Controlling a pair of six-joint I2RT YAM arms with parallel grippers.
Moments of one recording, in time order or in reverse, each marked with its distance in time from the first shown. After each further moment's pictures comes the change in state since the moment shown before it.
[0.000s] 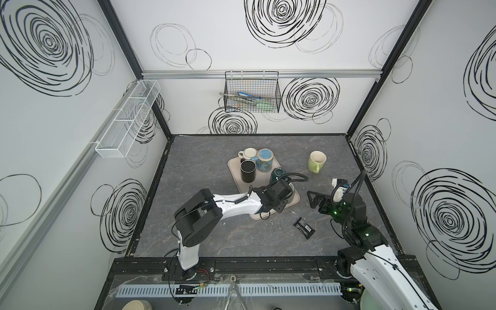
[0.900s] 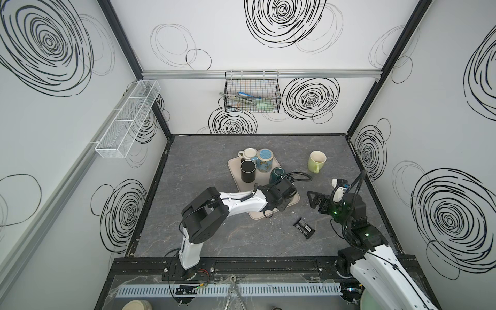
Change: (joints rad) left arm -0.001 0.068 0.084 -0.053 -0.022 0.006; right arm 0.000 0.000 0.000 0.000 0.000 0.000
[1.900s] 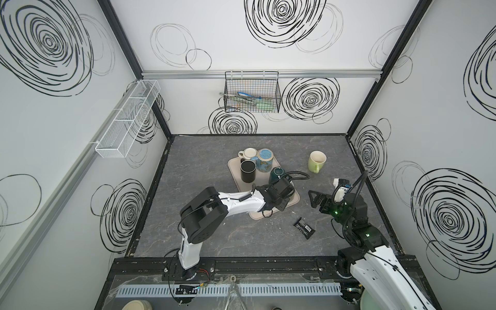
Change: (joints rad) left arm 0.017 -0.013 -0.044 0.075 0.038 -0.051; right arm -0.016 -0.015 0.000 0.000 0.004 0.000
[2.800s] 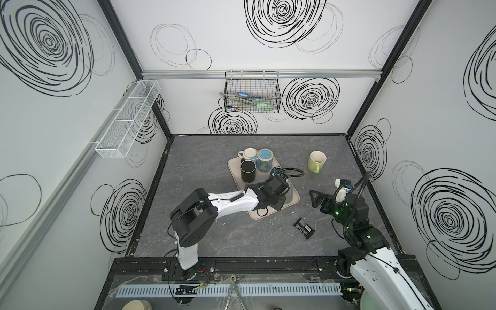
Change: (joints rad) left arm 0.031 -0.113 -0.056 -0.051 0.103 -0.043; right arm -0.003 -0.024 0.000 -0.011 0.014 0.011
